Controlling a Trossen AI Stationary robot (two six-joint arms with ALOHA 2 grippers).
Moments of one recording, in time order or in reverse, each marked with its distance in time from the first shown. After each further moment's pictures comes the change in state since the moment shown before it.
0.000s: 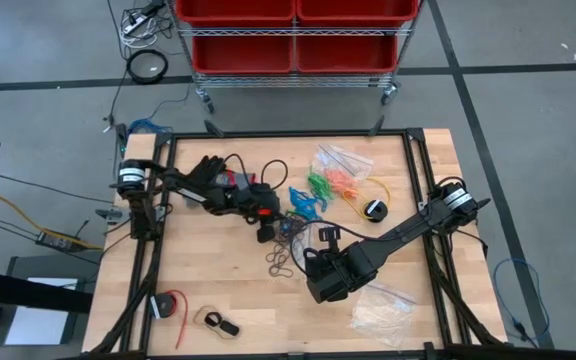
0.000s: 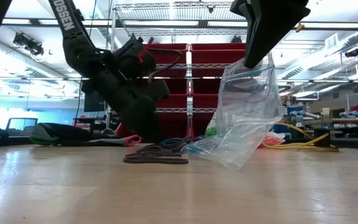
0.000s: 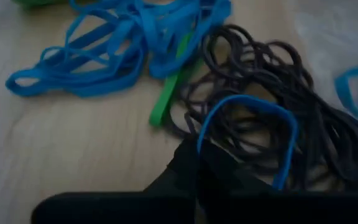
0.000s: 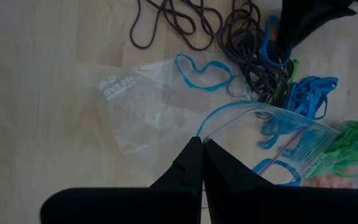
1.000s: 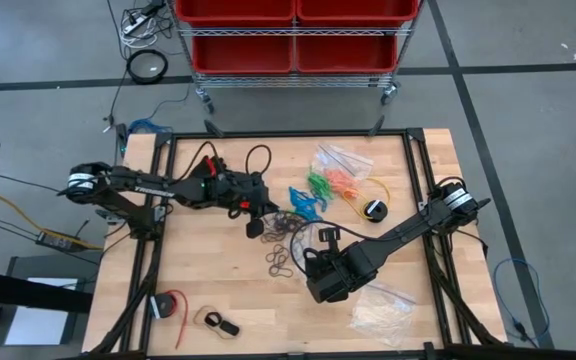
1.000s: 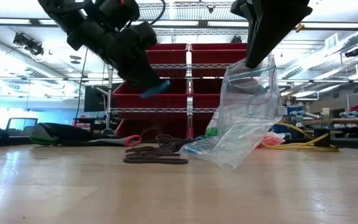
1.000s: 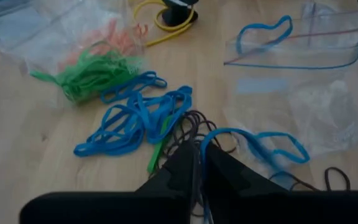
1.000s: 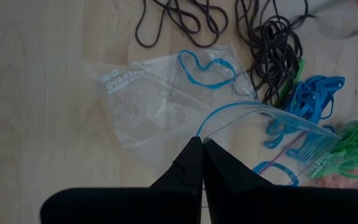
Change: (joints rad) left arm -0.037 -0.392 0.032 -0.263 -0.024 0.008; right arm 0.000 0.000 0.000 0.002 -0.017 0.000
